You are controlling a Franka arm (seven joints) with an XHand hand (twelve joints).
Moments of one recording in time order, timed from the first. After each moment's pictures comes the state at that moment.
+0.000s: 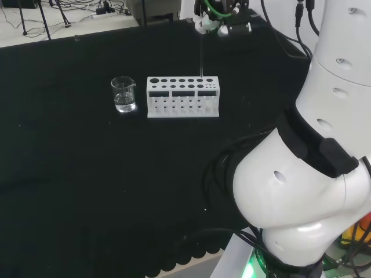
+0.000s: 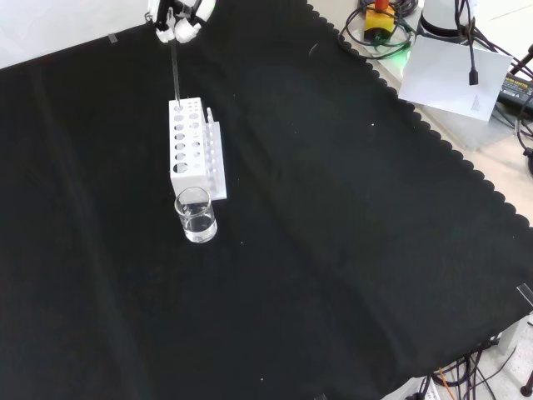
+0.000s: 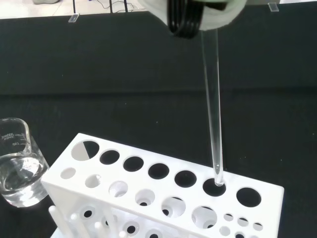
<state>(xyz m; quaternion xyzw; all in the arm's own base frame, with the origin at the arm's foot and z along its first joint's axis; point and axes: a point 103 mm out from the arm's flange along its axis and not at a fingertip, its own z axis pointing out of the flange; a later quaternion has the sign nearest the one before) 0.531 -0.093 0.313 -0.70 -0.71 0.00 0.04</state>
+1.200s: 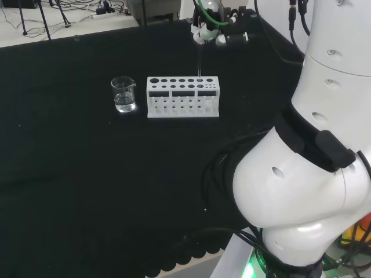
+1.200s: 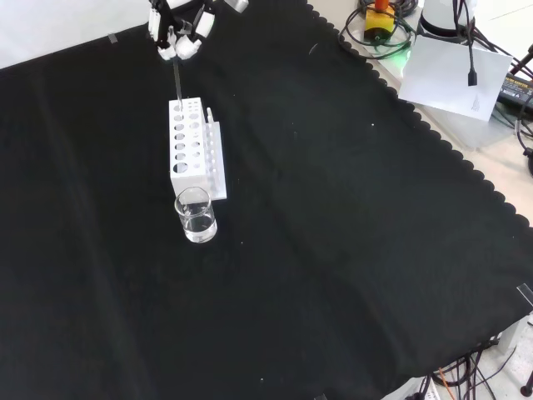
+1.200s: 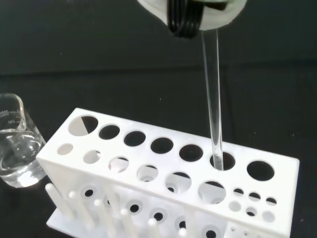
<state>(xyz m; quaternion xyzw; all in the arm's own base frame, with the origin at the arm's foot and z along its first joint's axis) 0.537 -0.092 0.281 -0.70 -0.71 0.01 0.07</state>
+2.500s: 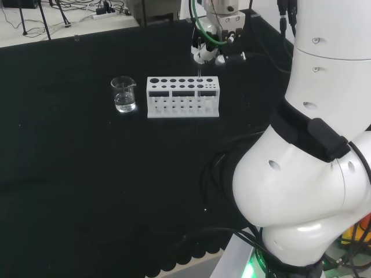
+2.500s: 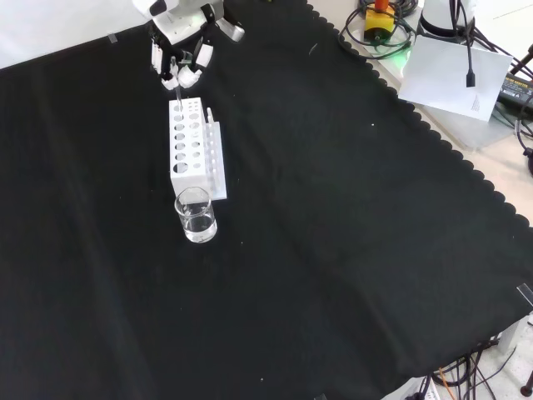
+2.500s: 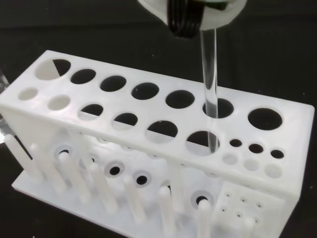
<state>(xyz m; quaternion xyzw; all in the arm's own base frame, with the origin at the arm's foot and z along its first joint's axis) 0.547 -0.101 0.216 -0.69 -0.72 0.03 0.08</state>
